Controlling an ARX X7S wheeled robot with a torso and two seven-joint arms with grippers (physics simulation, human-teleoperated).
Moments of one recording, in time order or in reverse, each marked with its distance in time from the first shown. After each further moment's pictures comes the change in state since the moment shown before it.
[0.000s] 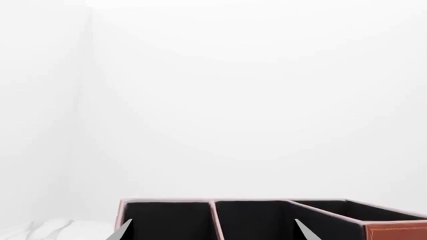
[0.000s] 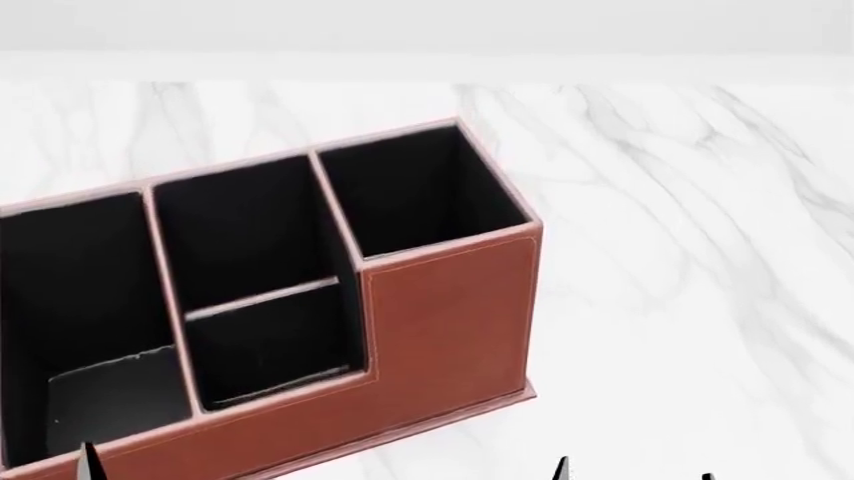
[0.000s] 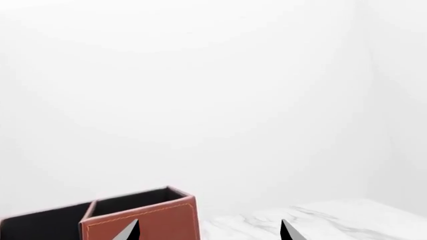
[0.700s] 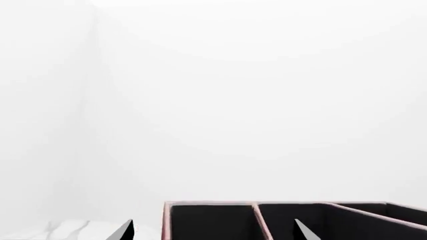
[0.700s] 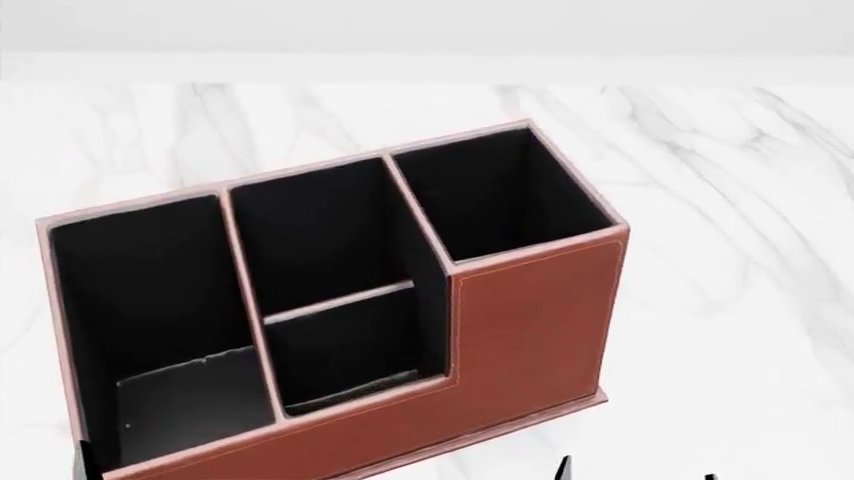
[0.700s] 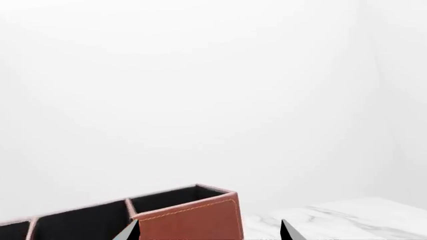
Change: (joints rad) left arm -0.004 -0.012 0.008 0.001 -0.006 -0.003 -0.017; right arm 0.006 0.002 -0.008 0.012 -0.005 -0.017 0.017
